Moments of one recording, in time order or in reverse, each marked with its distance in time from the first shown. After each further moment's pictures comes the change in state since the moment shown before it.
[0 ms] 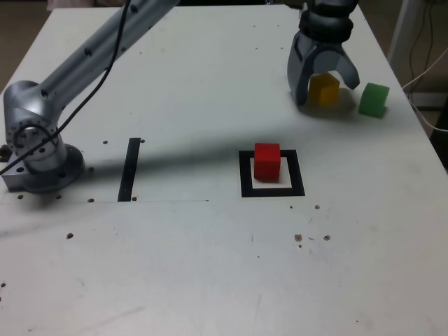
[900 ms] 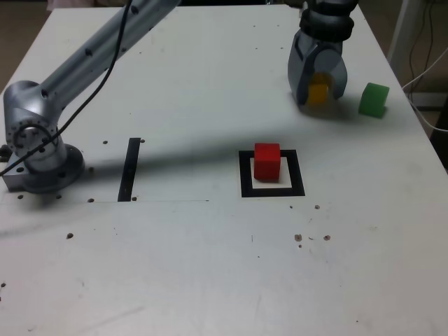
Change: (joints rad) arm 0.000 0.004 -0.019 0.017 -0.010 0.002
